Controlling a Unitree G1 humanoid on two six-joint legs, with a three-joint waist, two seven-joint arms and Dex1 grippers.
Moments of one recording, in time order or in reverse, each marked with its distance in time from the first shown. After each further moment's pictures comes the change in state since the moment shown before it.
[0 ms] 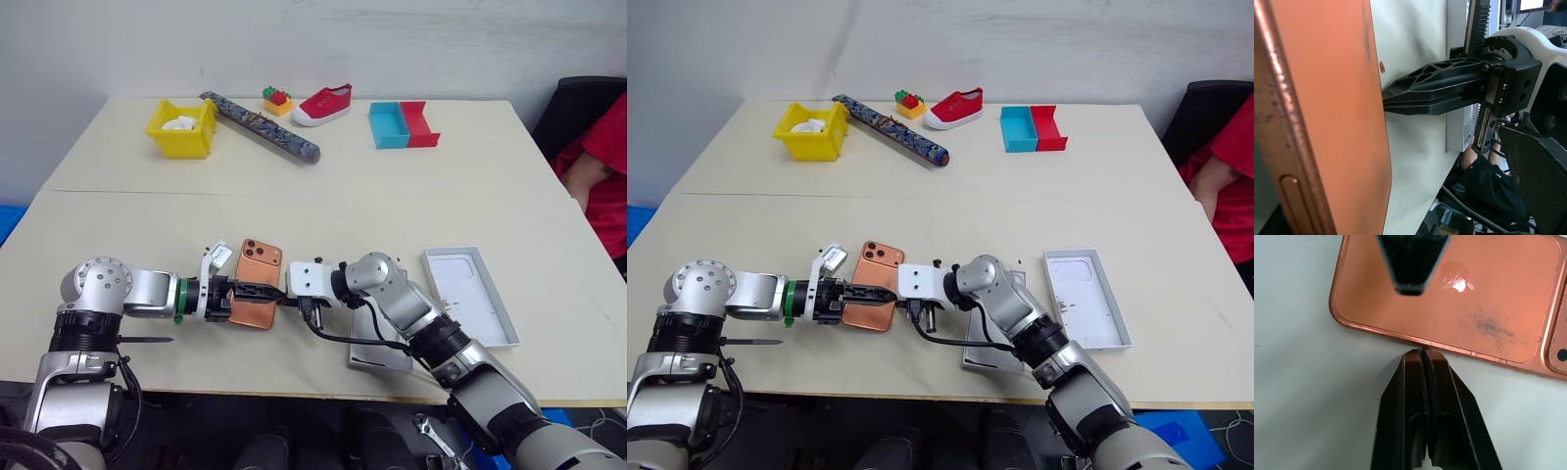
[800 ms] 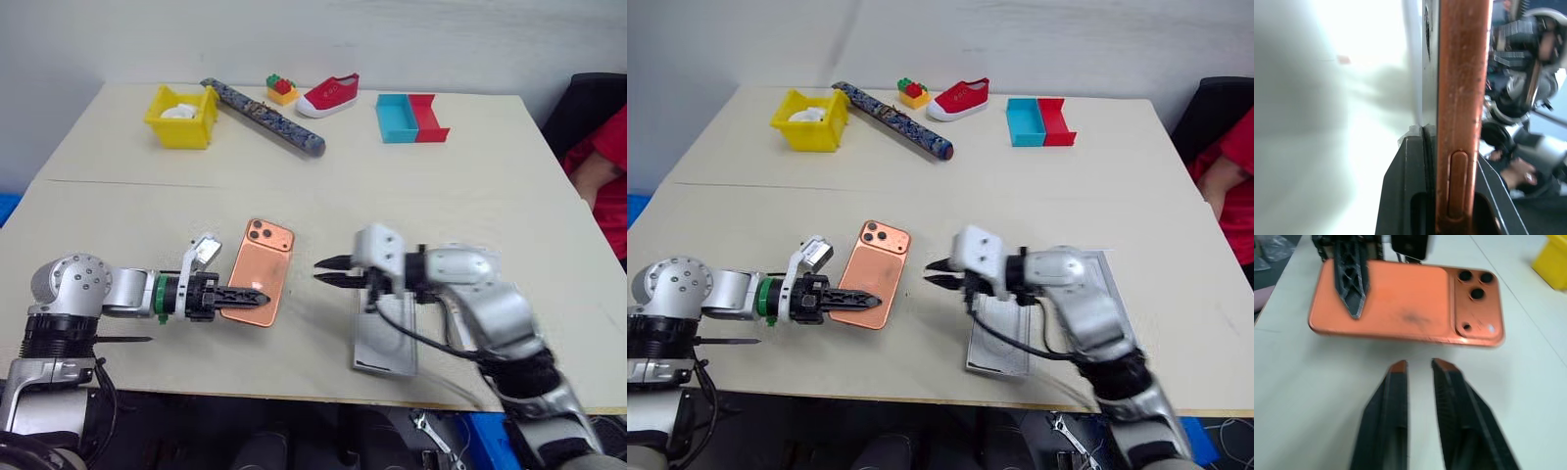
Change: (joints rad) left arm 0.035 0.061 -0.003 -0.176 -0.021 0.010 -0.263; right arm 0.279 -0.313 -0.407 -0.757 0.384 0.444 0.001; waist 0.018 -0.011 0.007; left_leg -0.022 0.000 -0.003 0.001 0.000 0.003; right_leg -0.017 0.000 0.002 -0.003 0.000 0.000
